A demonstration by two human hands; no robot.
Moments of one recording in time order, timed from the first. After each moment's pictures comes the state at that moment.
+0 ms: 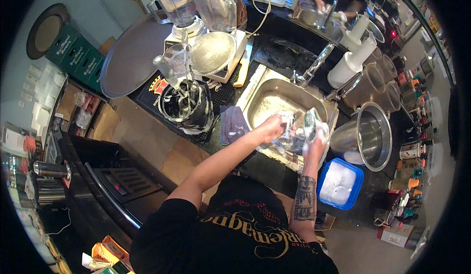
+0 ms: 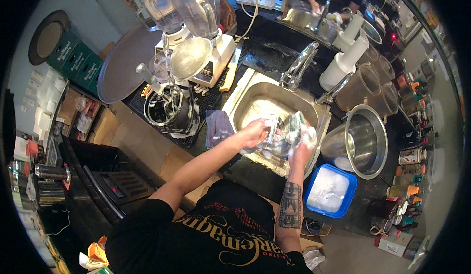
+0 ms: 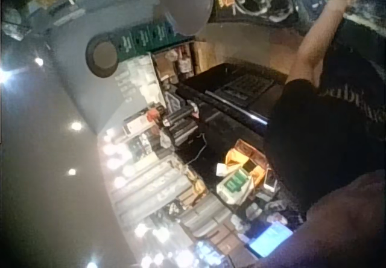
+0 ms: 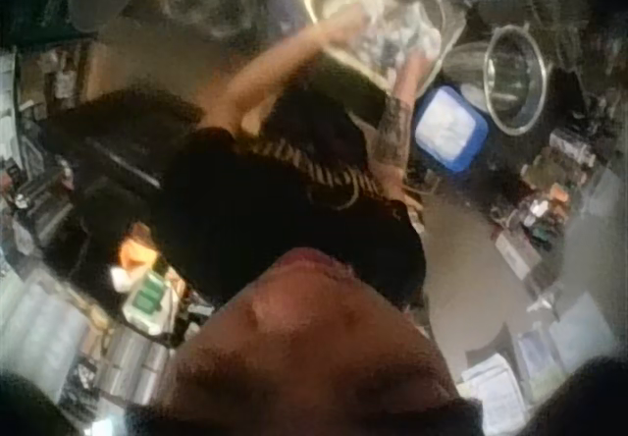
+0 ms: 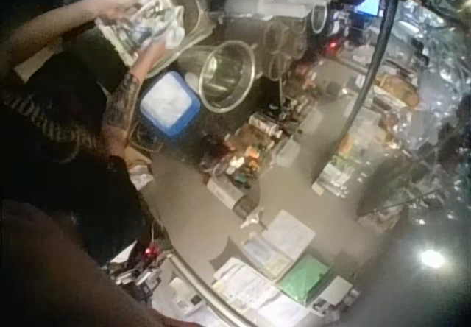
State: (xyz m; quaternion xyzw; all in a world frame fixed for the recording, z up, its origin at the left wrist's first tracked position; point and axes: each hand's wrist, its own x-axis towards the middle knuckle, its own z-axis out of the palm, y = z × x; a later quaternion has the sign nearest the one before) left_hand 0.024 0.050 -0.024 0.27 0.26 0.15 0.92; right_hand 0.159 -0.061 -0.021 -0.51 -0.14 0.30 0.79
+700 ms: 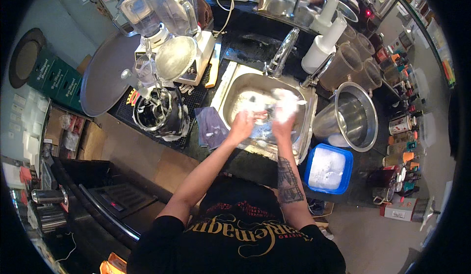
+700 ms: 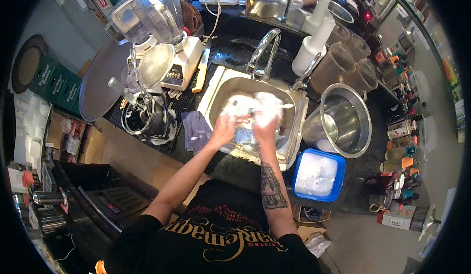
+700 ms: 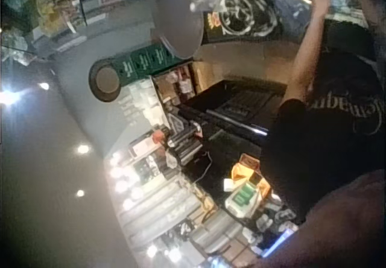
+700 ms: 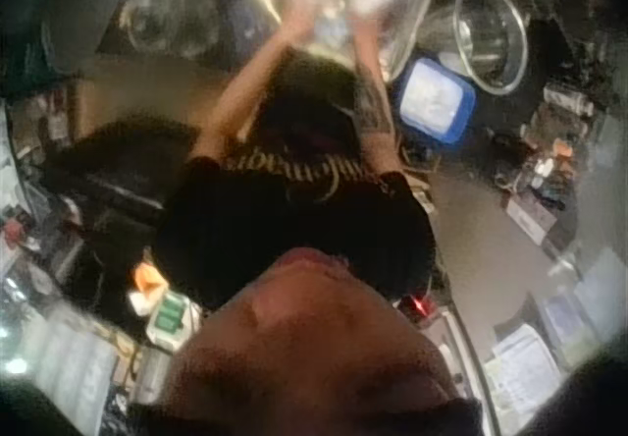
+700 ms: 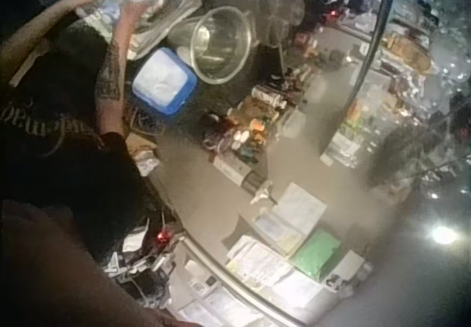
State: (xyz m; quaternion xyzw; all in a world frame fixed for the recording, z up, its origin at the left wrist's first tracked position) left_hand 0.002 0.039 -0.042 0.67 0.25 0.36 0.60; right_hand 0.138 -0.019 0.011 -0.63 -0.49 0.01 0.60
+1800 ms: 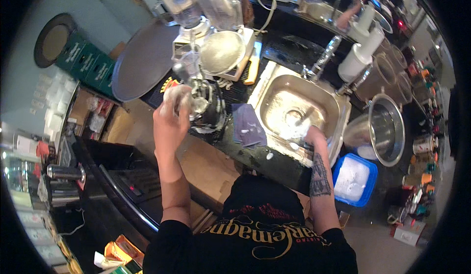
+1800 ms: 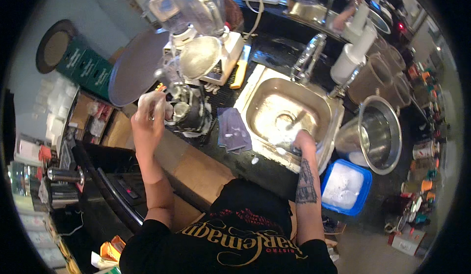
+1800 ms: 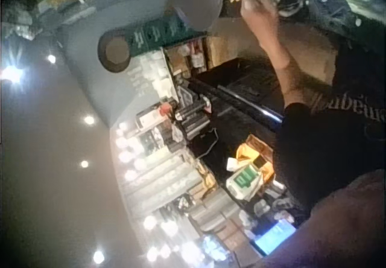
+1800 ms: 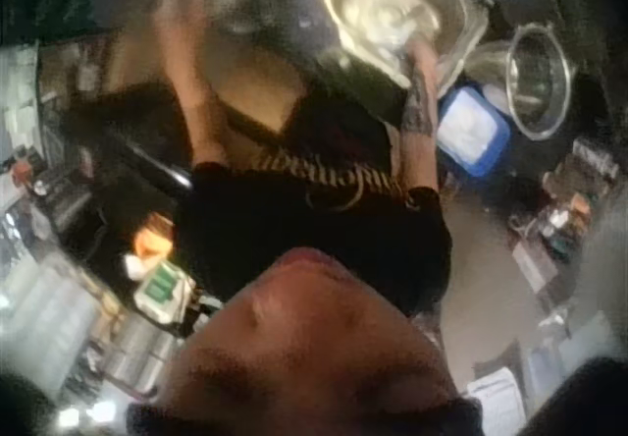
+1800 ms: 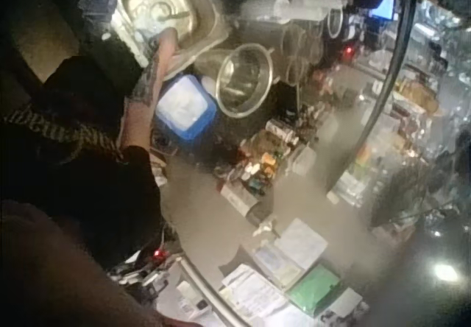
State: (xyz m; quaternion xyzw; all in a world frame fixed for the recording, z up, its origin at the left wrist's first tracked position) left_hand -0.217 0.044 0.174 0.76 0.44 0.46 0.14; right_hand 0.202 -0.025 -0.105 -0.79 -0.53 0.30 -0.06
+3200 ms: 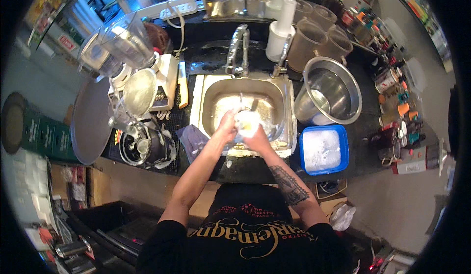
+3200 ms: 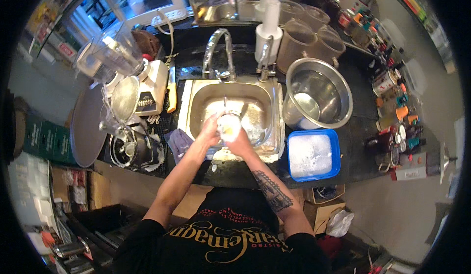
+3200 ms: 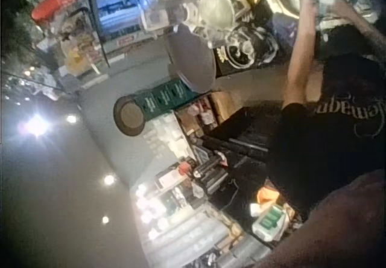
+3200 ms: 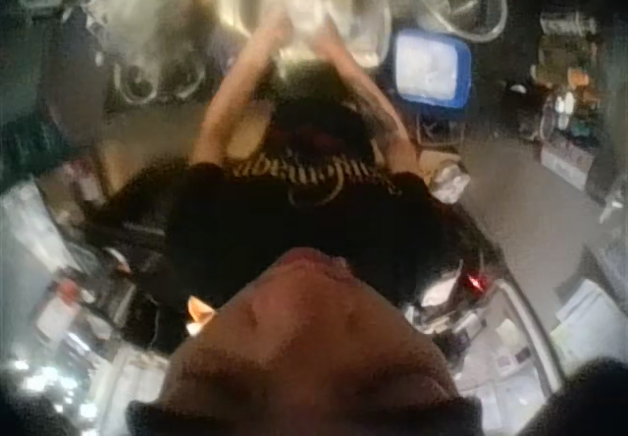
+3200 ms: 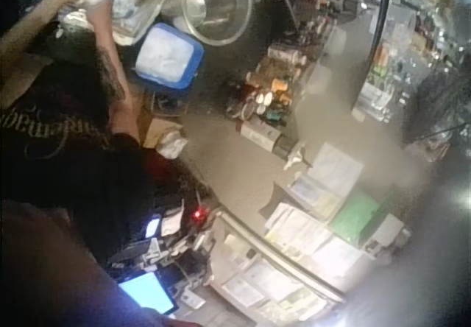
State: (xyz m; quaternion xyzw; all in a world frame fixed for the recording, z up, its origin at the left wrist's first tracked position) left_hand 0.041 0.068 -0.055 0.30 0.29 0.16 0.90; right_hand 0.113 -0.055 -0.026 -0.65 -0.52 0.21 0.51
